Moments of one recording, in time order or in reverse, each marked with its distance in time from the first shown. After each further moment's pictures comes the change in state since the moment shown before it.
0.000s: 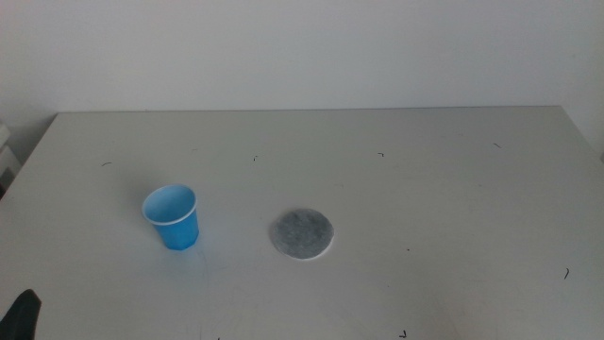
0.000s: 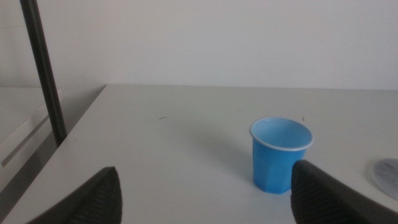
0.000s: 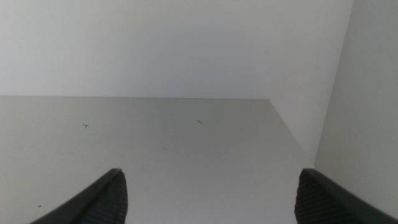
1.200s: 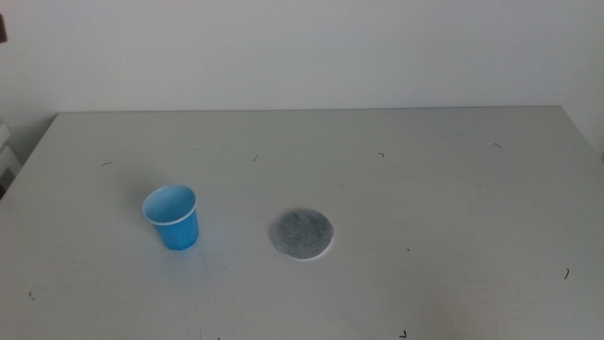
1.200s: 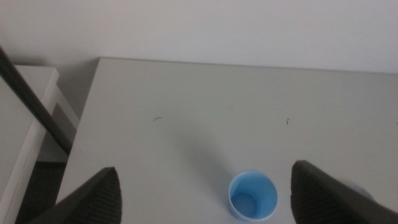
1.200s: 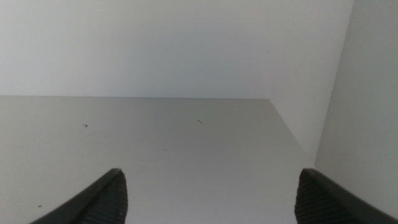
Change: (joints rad) left arm -0.002 1.066 -1.379 -0.069 0.818 0.051; right arm 0.000 0.000 0.000 0.000 0.000 0.000
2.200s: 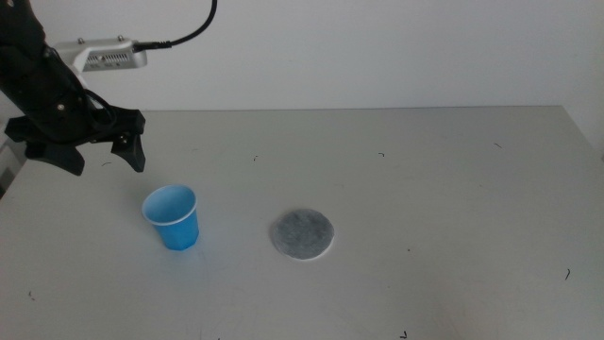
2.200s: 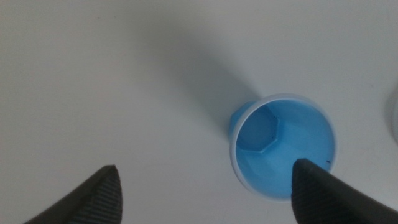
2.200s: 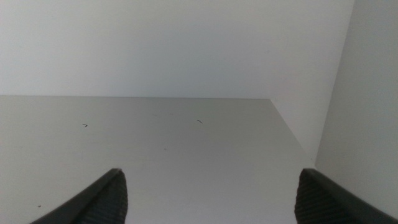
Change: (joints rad) left arm -0.005 0.662 -0.115 -0.131 0.127 0.141; right arm 0.000 0.000 0.000 0.000 0.000 0.000
